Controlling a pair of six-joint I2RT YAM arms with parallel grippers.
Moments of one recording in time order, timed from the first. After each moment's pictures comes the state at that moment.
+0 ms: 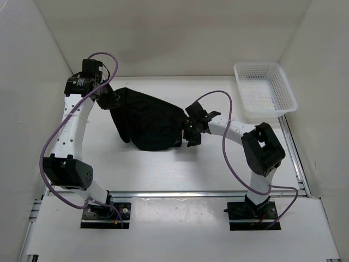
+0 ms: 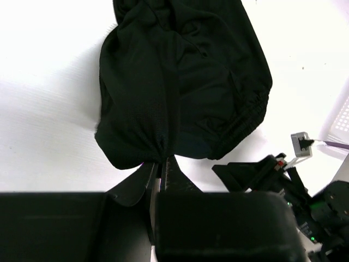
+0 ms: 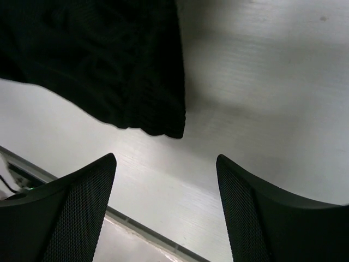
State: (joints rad) left arm -0.09 1.57 1.80 -1.16 0.04 -0.61; right arm 0.66 1.83 1.25 -0.50 -0.25 0.66
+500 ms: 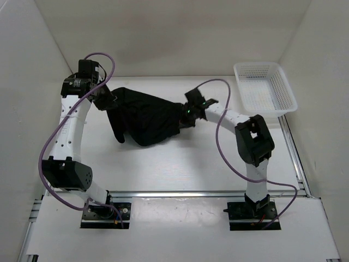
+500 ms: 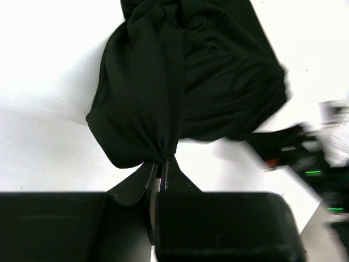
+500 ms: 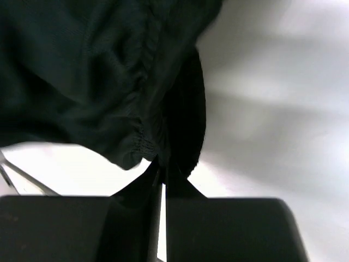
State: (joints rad) left arm -0.06 1.54 1.78 -1.17 0.04 -0.59; right arm 0.61 2.01 1.46 -0.44 -0.25 0.73
